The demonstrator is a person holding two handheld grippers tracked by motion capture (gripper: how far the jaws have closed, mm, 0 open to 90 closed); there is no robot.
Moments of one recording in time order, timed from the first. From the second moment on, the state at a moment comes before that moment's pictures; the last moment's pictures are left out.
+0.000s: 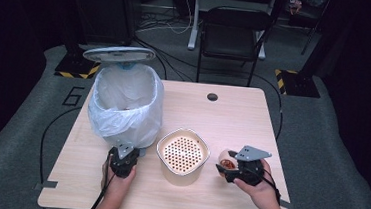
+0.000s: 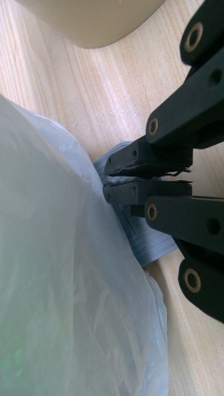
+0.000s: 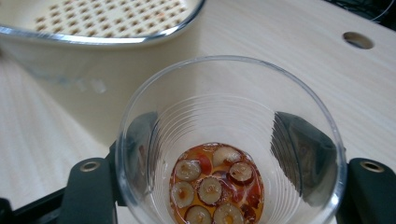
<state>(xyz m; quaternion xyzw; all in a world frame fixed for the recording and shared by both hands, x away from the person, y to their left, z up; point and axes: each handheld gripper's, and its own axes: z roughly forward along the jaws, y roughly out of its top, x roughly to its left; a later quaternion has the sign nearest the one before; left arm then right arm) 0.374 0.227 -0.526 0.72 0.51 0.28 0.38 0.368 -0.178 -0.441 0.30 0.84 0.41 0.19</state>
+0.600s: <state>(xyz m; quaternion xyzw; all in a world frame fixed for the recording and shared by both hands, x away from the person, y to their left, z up) 0.374 0.227 -0.526 0.72 0.51 0.28 0.38 0.418 -0.165 -0.404 0.29 0.83 0.42 0.20</state>
